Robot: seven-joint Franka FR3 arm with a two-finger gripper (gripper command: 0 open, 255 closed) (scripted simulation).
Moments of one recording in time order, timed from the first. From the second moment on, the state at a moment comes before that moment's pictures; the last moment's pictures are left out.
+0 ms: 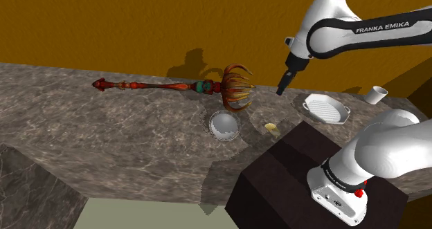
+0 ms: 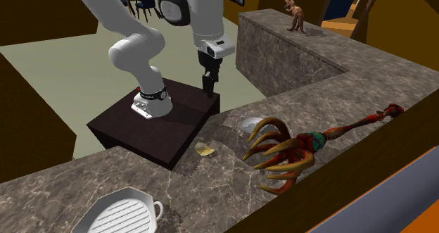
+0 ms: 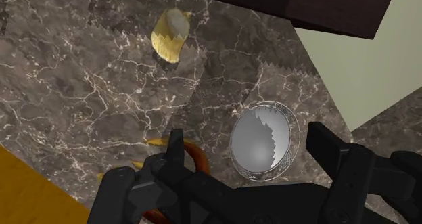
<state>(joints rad) 0.03 -0.61 -0.14 -2.69 -0.03 2.10 -0.34</state>
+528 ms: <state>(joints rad) 0.06 -0.32 -0.27 -2.72 -0.04 2.37 -0.61</state>
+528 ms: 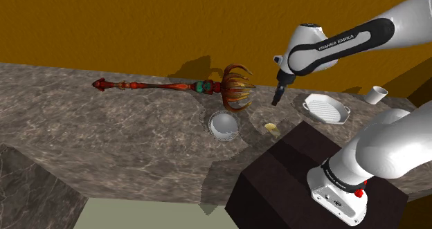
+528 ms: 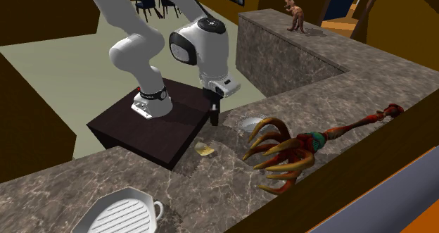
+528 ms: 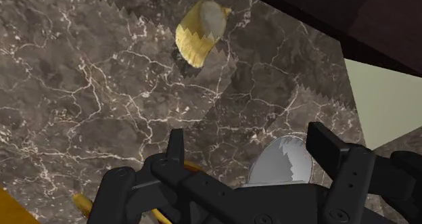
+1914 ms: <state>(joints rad) 0.06 0.25 -0.27 -2.61 0.29 2.76 -1.13</state>
